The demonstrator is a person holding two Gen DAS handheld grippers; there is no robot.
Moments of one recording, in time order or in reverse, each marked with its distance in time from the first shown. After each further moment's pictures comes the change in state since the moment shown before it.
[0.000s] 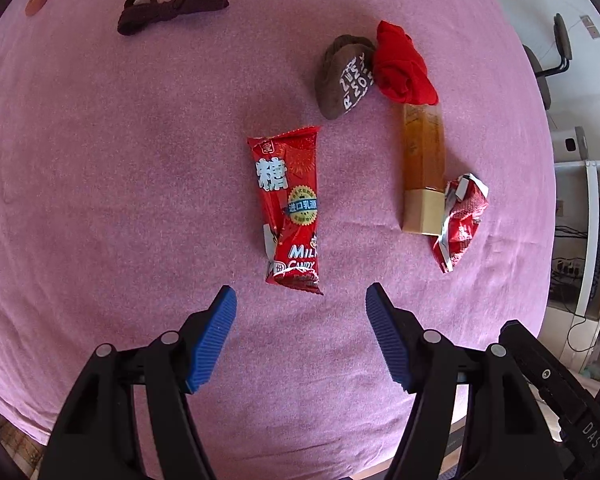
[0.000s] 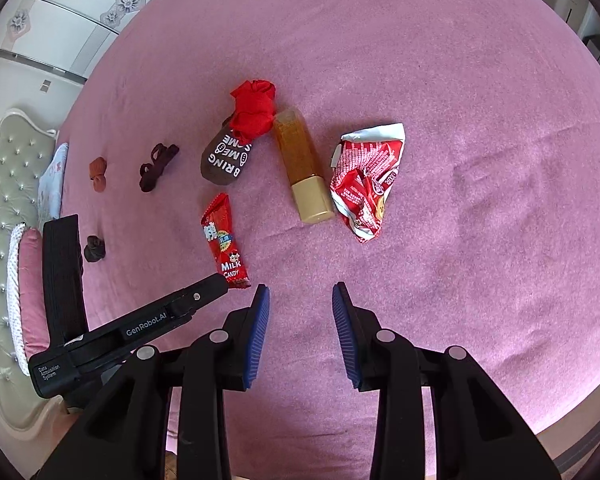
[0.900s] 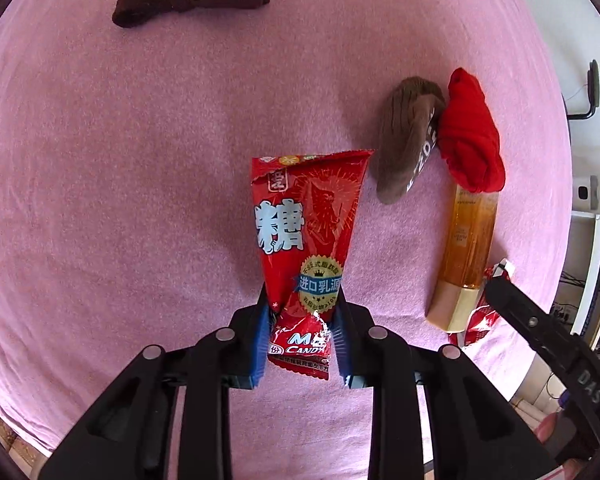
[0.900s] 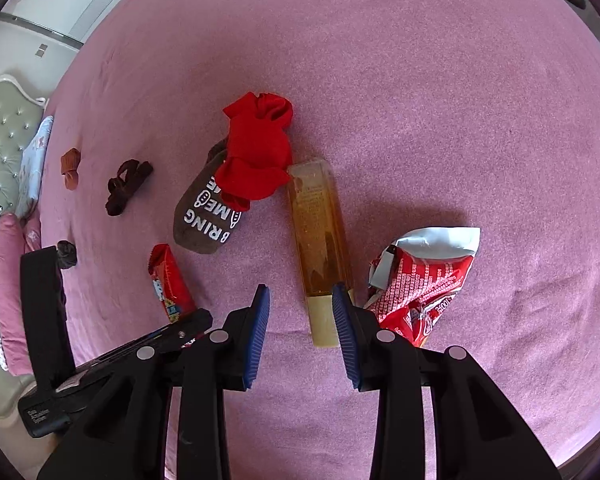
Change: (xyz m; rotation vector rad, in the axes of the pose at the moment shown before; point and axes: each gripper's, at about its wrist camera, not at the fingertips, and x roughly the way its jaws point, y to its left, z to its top) left arm 0.030 0.027 0.046 -0.135 0.005 -0.027; right arm 0.078 0.022 0.086 -0.105 0.067 -0.079
